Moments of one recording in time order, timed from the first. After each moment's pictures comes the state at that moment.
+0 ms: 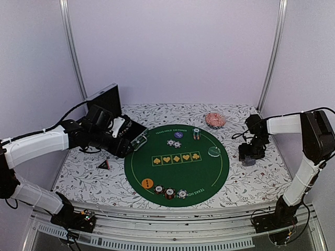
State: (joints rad) left arm -0.61 1.29 0.92 -0.48 0.05 -0.08; right arm 0.18 1.75 1.01 -0.65 0.03 0.18
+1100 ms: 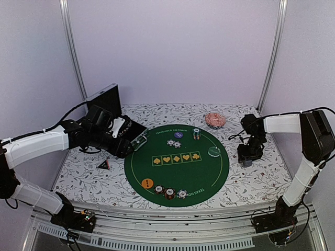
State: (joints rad) left arm -0.60 1.29 0.92 -0.48 0.07 -0.08; right arm 0.25 1.74 1.05 -0.75 0.05 0.20
